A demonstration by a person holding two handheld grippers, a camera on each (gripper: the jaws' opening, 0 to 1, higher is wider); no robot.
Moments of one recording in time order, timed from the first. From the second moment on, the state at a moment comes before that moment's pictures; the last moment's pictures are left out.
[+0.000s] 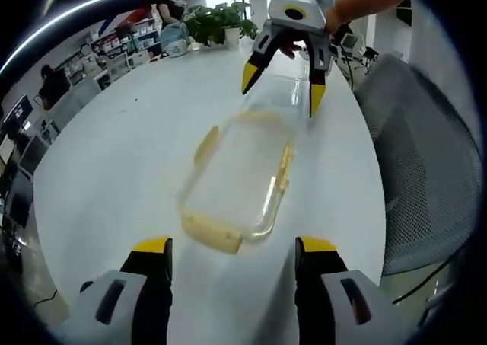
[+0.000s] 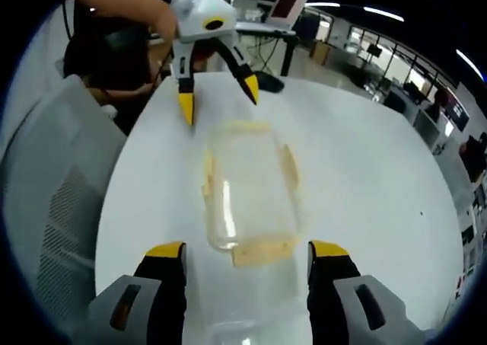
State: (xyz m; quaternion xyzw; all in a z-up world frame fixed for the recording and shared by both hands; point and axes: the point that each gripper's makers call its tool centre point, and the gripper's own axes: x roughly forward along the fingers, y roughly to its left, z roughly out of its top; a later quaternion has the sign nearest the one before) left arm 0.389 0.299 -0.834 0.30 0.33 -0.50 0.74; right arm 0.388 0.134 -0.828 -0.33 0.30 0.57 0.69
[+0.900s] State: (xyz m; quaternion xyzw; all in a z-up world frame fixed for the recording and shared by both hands) left arm 0.405 0.299 -0.848 0.37 0.34 -0.53 0.68; right arm 0.400 0.133 -0.852 -0.37 0.33 0.58 0.65
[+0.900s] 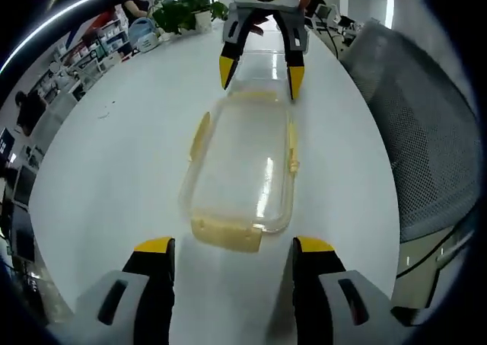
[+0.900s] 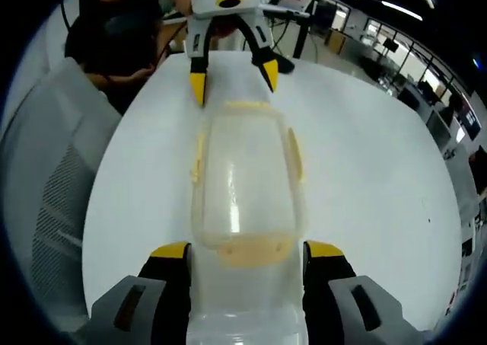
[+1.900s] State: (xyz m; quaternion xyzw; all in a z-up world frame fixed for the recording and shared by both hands) left arm 0.406 0.288 -0.860 0.37 0.36 -0.58 0.63; right arm 0.398 0.133 -0.864 -0.36 0.36 0.59 0.62
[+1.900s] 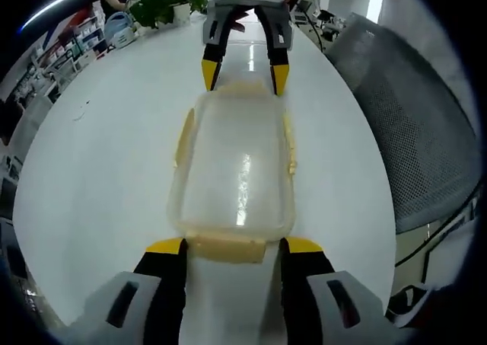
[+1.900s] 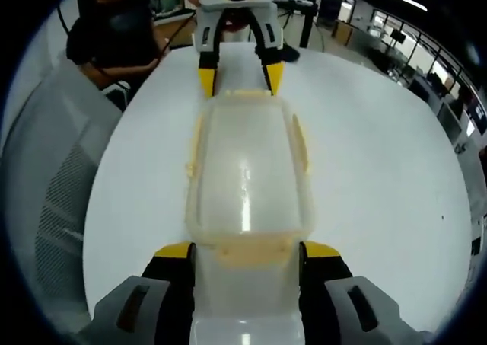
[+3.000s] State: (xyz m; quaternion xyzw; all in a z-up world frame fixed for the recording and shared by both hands) left arm 0.401 0.289 -0.861 0.40 0.38 -0.57 0.61; right arm 0.396 0.130 -0.863 -0.36 0.36 0.60 0.61
